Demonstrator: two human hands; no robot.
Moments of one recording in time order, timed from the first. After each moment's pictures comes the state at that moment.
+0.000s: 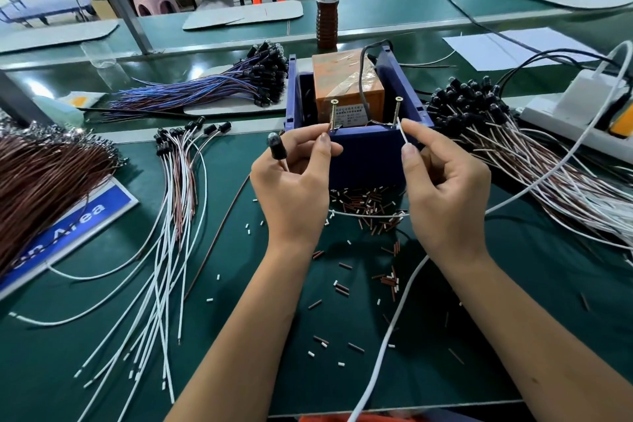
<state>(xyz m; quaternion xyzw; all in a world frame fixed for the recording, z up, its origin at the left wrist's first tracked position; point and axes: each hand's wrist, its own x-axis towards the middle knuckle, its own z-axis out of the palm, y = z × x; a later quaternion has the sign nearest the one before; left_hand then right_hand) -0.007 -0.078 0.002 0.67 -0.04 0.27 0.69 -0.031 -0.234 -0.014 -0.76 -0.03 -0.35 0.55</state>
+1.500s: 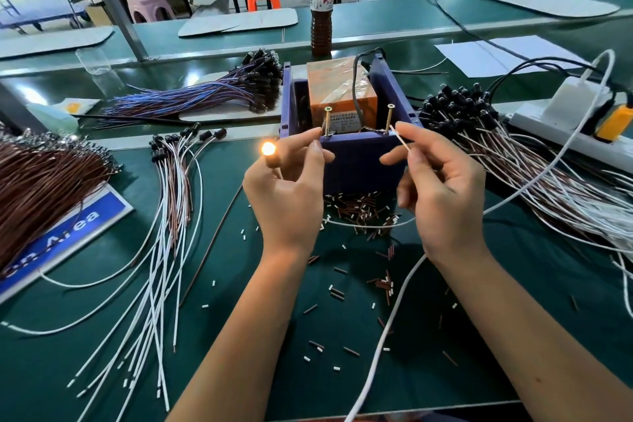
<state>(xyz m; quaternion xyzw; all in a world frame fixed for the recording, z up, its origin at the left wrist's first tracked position) -0.010 -0.078 0.003 0.67 -0.04 0.29 0.68 -0.030 -0.240 -0.010 -0.69 -0.05 -0.28 0.67</state>
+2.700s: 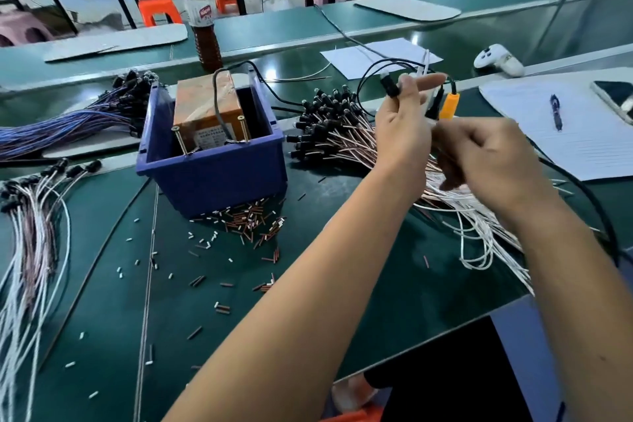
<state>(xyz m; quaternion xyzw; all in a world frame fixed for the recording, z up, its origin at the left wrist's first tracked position) -0.031 -0.334 0.059 0.57 -0.06 -0.15 0.81 -0.105 -0.421 0.045 -0.84 0.09 -0.24 0.47</state>
